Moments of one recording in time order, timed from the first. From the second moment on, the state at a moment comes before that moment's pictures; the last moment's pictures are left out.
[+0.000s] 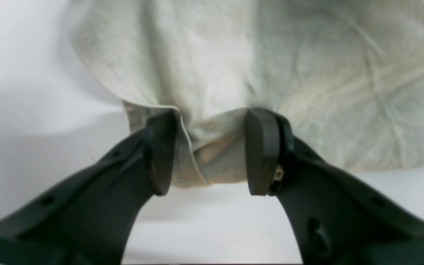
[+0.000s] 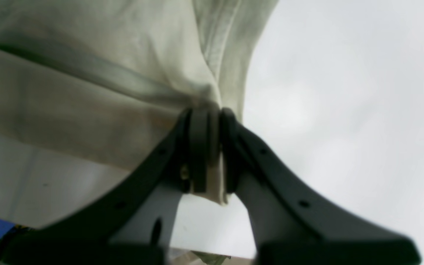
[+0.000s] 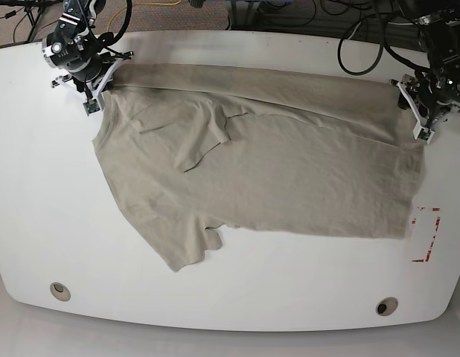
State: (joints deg) left arm 12.2 -18.4 -30.7 91.7 -8.2 -42.0 59.8; right arm -23.0 5.0 31.5 107.5 6.7 40.2 -57.8
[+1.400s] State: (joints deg) left arm 21.3 -17.9 -30.6 99.7 -7.2 -41.8 61.7; right arm -13.4 6.1 34.9 110.2 20.2 40.1 -65.7
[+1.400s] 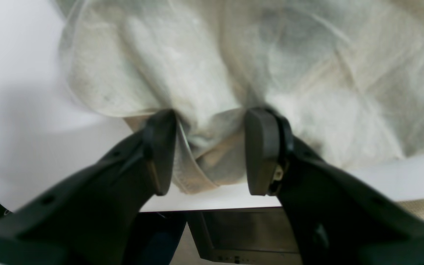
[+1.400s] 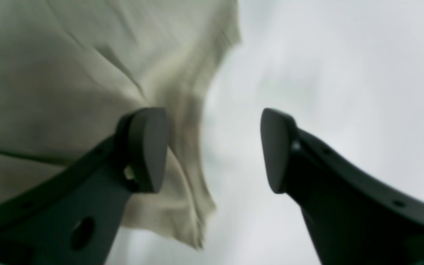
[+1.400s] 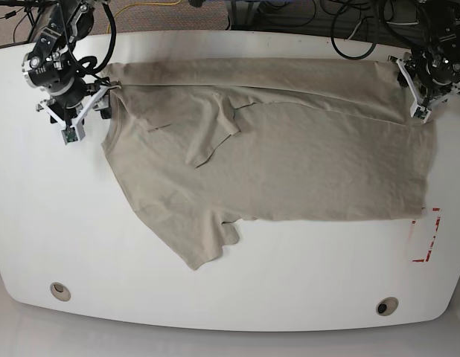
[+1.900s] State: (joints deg) left arm 23.2 -17.8 -30.6 106.4 -7.5 -42.0 63.0; right arm -6.9 2.8 20.5 110.2 18.7 40.0 -69.4
